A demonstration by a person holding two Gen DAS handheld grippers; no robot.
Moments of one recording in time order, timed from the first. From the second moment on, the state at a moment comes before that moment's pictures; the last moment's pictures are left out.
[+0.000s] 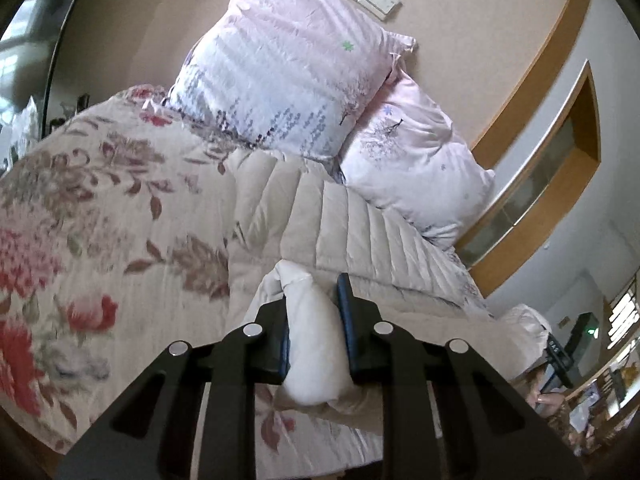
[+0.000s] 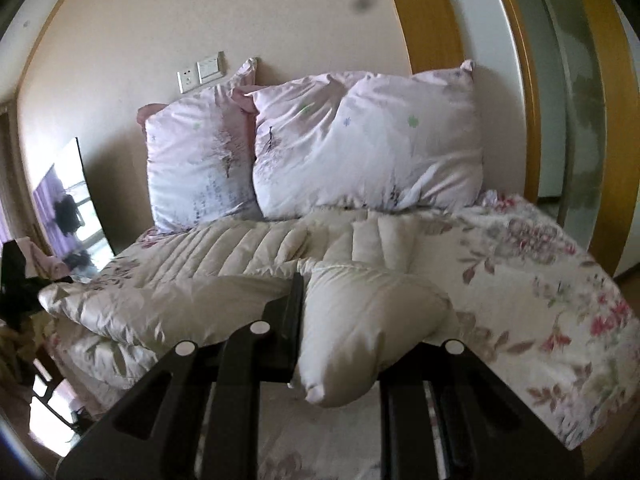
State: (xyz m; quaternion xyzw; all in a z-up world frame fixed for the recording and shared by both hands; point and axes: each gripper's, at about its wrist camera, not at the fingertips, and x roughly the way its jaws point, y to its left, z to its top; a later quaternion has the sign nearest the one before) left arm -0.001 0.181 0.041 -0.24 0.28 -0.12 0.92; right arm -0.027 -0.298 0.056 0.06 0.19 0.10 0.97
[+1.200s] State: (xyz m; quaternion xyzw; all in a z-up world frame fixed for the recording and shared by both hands) left arm 0.104 0.183 0.084 -0.24 0.24 -0.09 0.94; right arm 0.053 -0.301 0.086 0.06 0.15 0.08 0.98
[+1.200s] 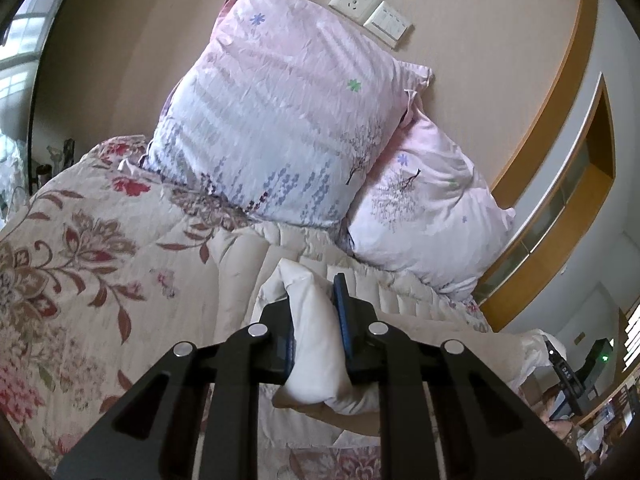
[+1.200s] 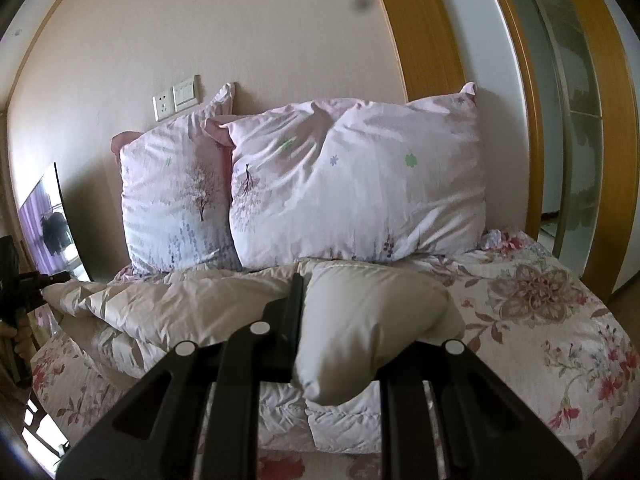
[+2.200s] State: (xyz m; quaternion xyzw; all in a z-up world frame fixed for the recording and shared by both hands) left arm 0.227 0.200 0.022 -0.30 0.30 -0.06 0.91; right arm 0.208 -0.314 0.034 0.15 0.26 0.06 0.95
